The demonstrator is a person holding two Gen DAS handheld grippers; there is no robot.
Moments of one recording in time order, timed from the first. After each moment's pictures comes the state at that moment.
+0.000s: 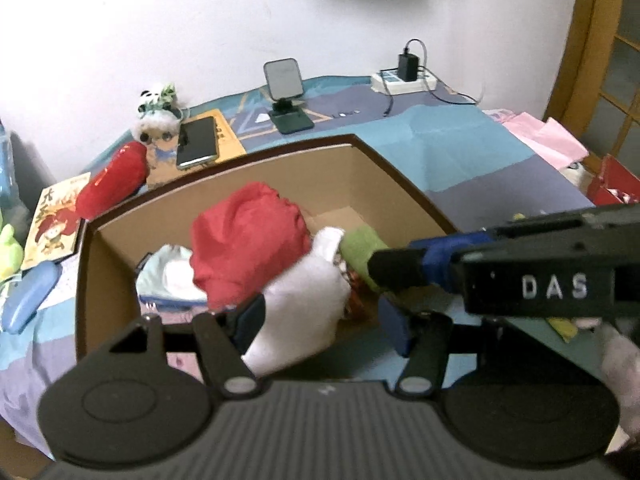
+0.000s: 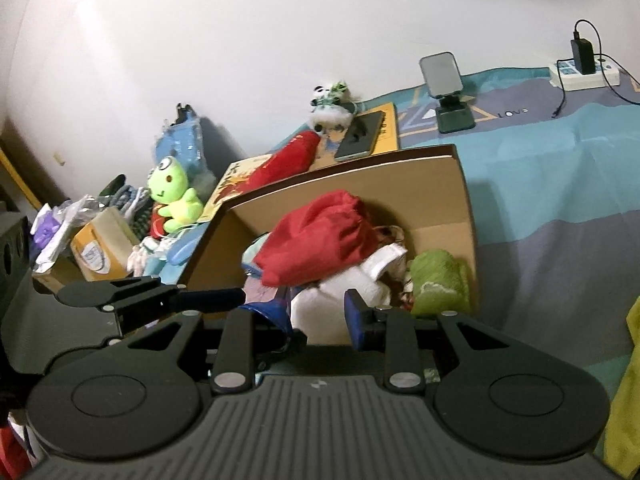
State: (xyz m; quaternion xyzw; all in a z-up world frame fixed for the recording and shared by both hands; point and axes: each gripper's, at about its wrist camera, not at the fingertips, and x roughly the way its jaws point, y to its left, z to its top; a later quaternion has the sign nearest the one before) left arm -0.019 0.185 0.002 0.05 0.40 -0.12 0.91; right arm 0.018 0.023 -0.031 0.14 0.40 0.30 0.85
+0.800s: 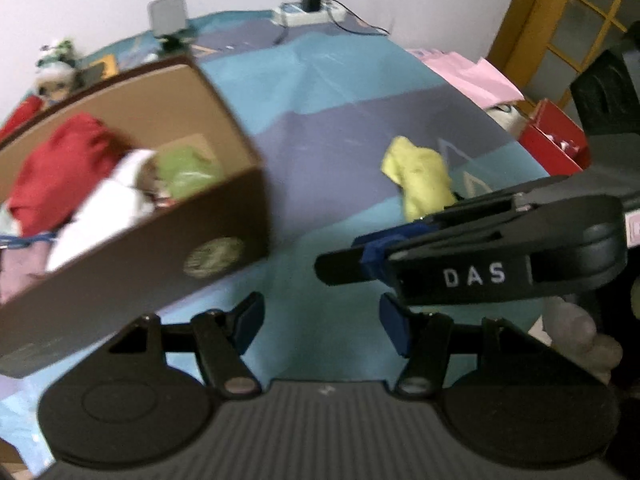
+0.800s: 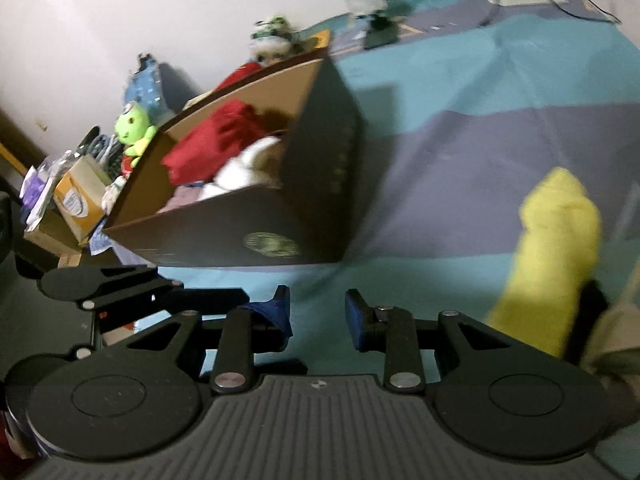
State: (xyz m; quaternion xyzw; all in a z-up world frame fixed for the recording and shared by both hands) left arm -0.043 0.055 -0.045 0.03 0.48 -0.20 0.85; right arm 0.005 -0.097 -0.090 0.13 0.50 0.29 0.81
